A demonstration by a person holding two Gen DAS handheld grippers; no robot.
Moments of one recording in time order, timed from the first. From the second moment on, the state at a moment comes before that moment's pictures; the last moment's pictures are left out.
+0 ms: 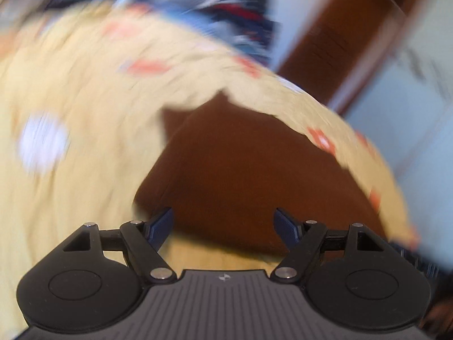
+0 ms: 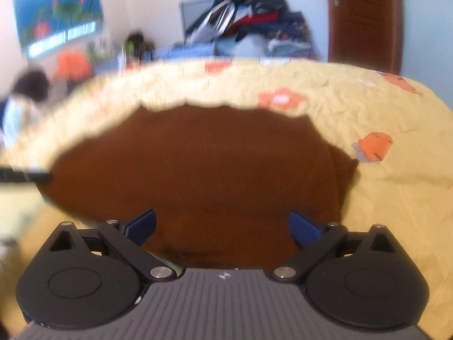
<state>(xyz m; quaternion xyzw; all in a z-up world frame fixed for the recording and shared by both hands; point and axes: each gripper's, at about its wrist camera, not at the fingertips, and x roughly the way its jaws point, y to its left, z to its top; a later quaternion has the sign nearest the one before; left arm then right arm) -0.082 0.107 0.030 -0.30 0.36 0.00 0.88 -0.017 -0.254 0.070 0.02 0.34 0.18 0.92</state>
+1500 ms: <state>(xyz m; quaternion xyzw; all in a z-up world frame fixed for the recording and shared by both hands) -0.050 -0.123 0.032 0.32 0.25 -0.08 0.91 0.170 -0.188 0.038 0.26 0.54 0.32 0.74</state>
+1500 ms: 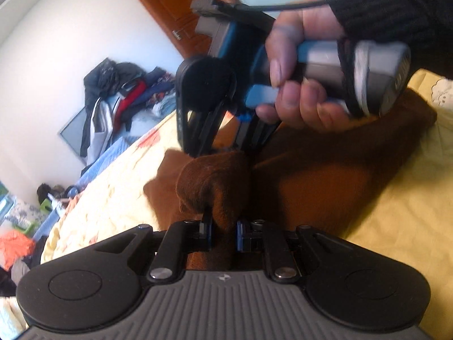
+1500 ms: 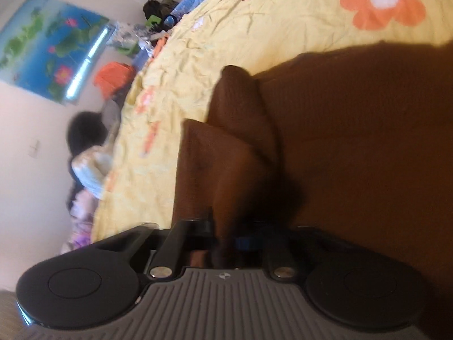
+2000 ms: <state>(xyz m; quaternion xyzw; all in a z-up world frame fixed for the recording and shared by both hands) -0.077 -0.235 -0.003 0.39 0.14 -0.21 0.89 0.101 -0.395 0.042 0.35 0.42 0.21 0.81</state>
